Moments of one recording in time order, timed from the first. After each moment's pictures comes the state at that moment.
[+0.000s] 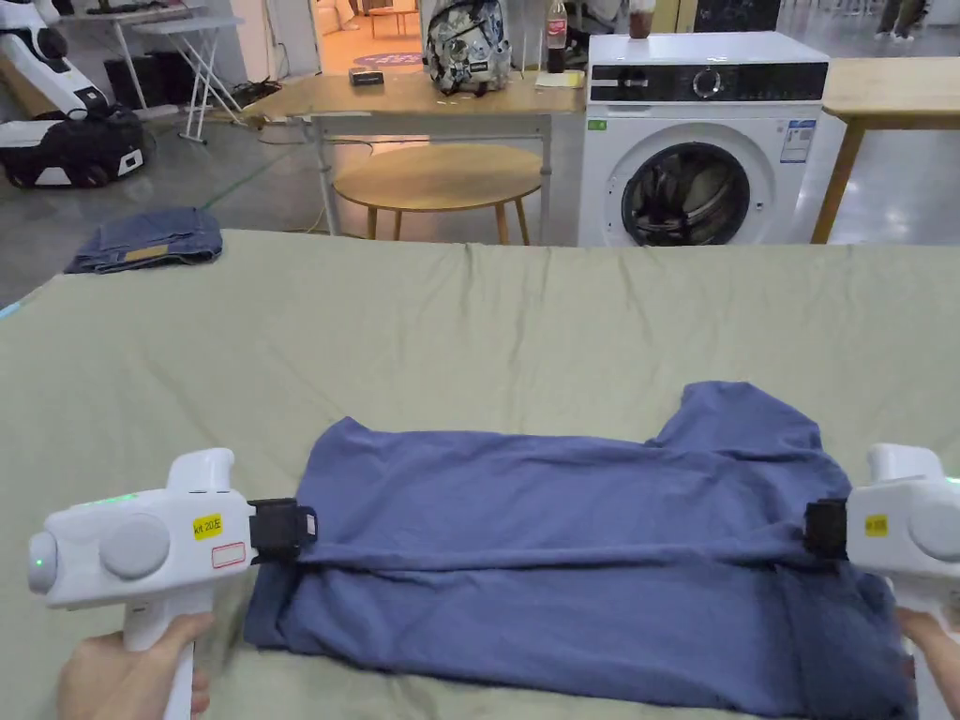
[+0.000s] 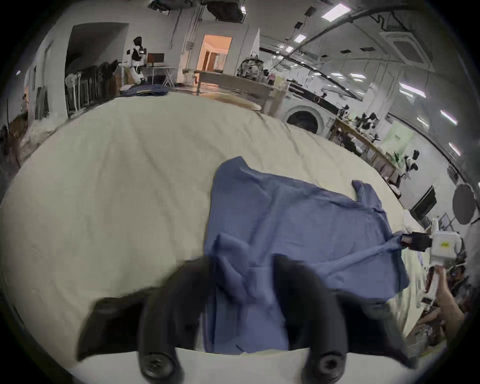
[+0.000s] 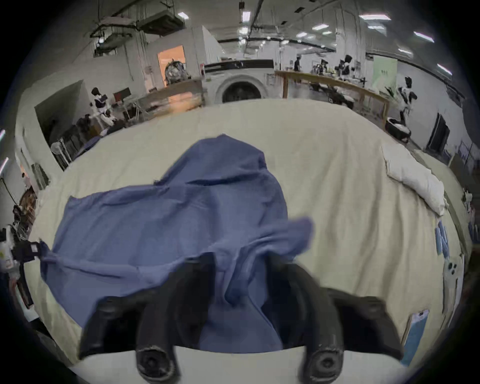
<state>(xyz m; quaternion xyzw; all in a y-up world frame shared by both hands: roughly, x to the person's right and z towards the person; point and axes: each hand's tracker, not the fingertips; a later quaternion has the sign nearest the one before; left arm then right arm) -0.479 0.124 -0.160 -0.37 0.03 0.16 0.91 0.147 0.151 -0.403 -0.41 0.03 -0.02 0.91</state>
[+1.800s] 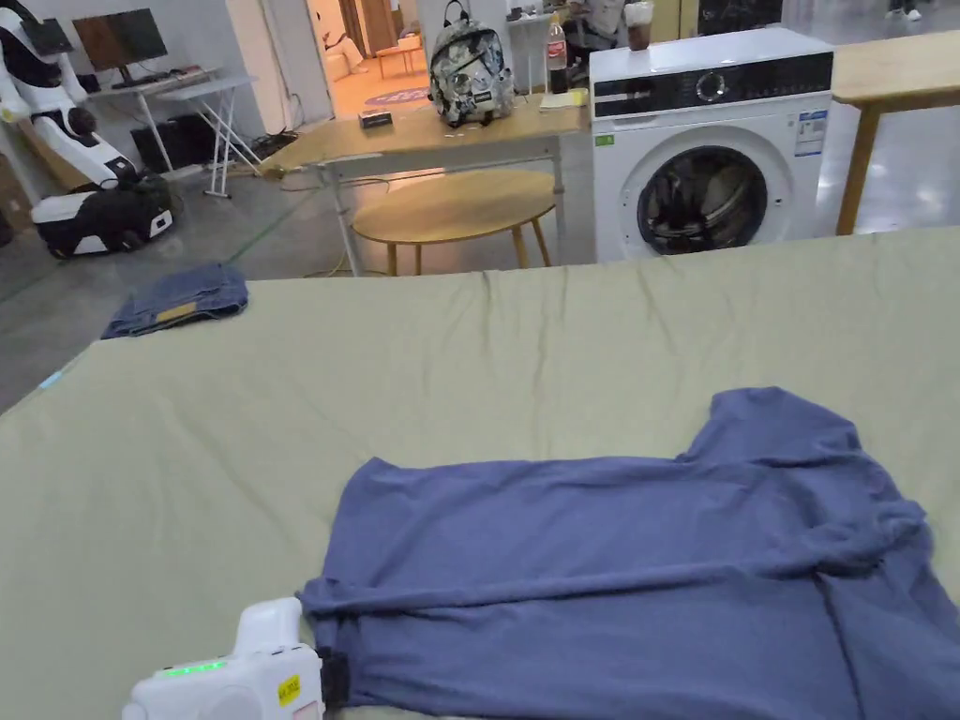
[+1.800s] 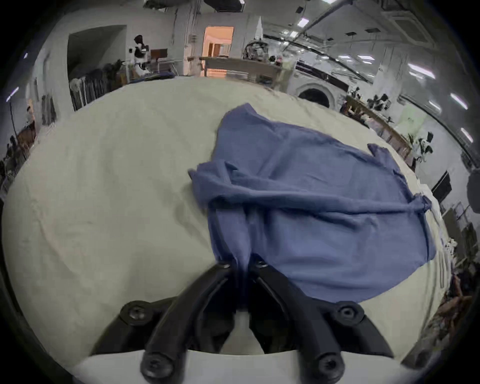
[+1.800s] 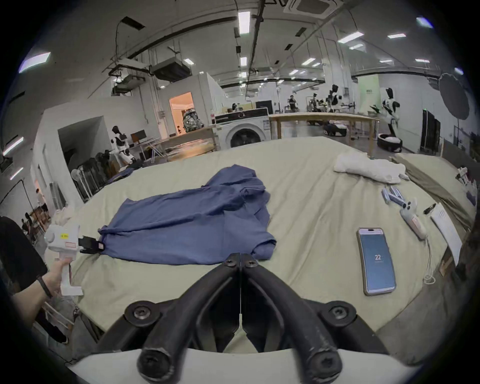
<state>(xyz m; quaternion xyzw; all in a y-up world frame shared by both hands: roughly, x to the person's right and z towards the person) -0.444 0.072 -0.130 -0.42 0.07 0.12 0.90 0.183 0.191 -0.114 -0.27 0.04 -0.07 0.96</state>
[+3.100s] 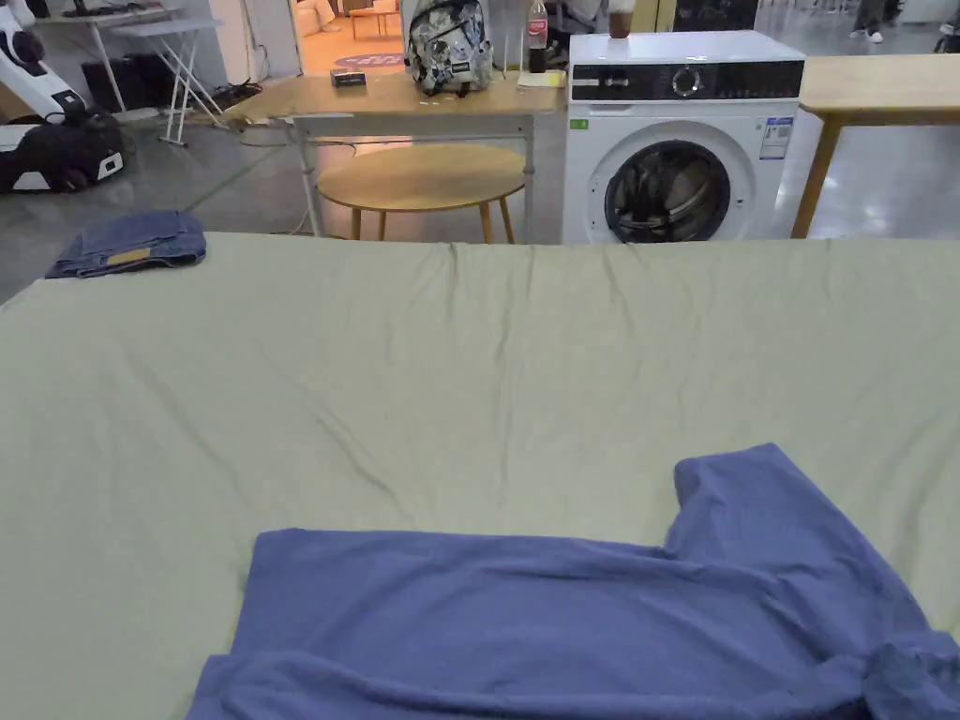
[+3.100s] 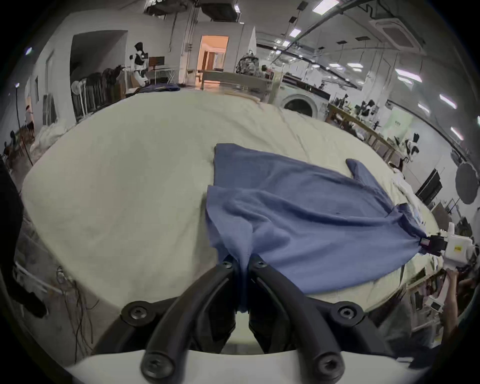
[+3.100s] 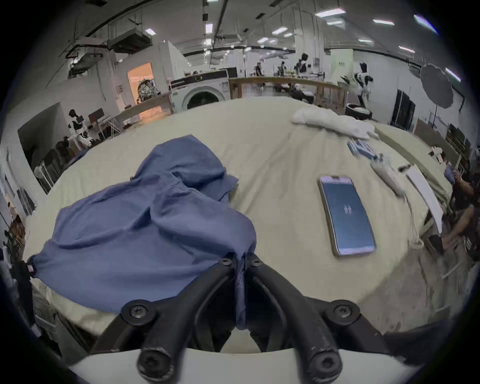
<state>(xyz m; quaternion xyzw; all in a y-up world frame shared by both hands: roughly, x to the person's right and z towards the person) -0.438 0.121 0.064 -0.39 0.04 0.12 0.91 0.213 0.140 -0.102 -0.39 -0.07 -0.07 0.92</state>
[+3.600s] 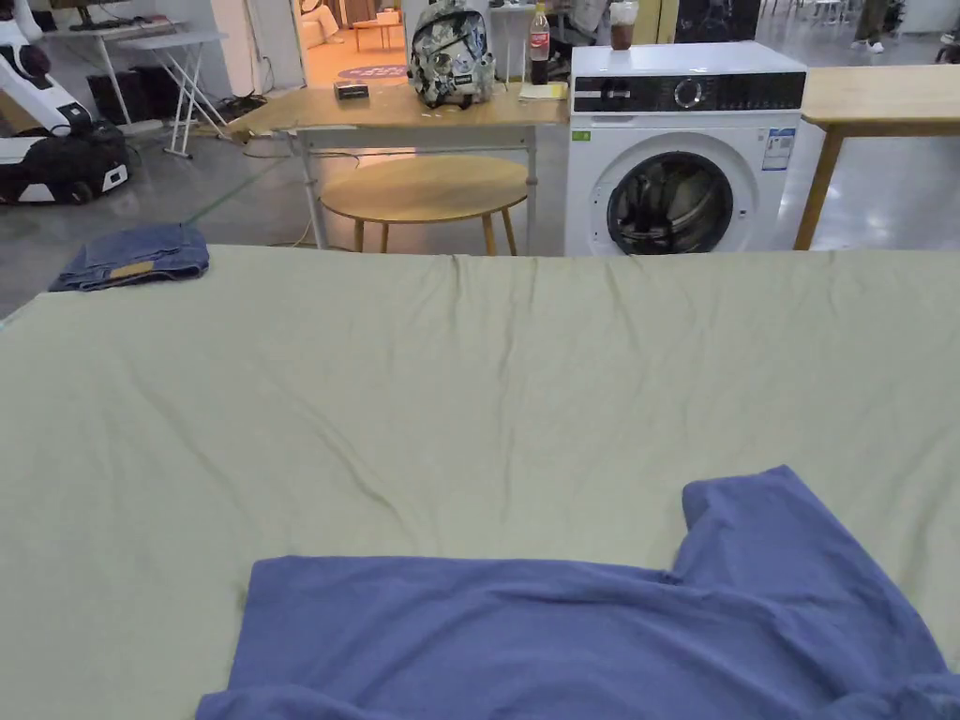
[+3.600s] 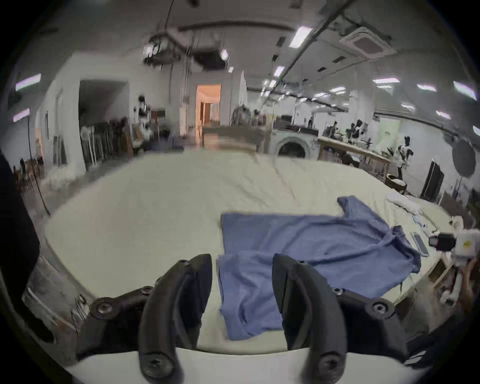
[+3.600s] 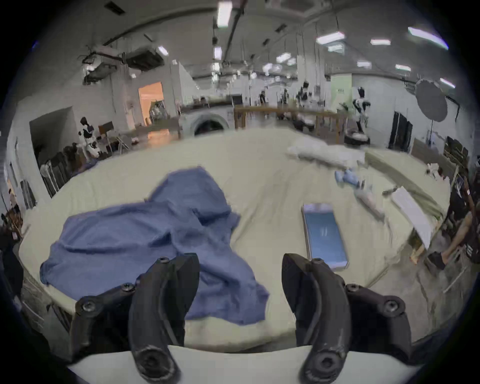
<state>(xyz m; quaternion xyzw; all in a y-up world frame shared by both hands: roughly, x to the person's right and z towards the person) -0.423 0.177 0.092 -0.21 0.06 0.03 0.98 0.212 0.187 -0.060 -0.25 -0.05 -0.04 0.97</state>
